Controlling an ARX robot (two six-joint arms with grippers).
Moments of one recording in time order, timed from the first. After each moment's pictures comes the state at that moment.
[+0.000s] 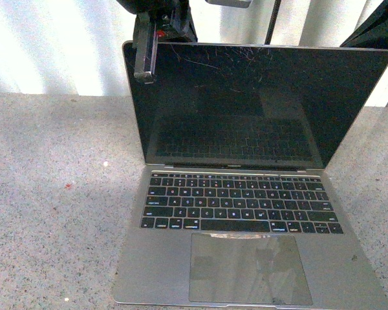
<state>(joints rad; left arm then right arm) -0.37 1.93 1.52 -0.26 0.16 1.36 -0.05 1.98 1.57 -0.54 -0.65 -1.50</state>
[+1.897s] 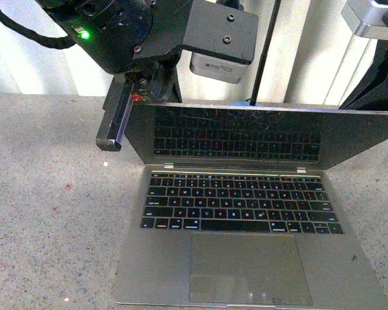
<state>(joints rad) -0.41 1.84 1.35 -0.44 0.15 1.38 0.03 1.88 1.40 -0.80 -0.58 -1.50</state>
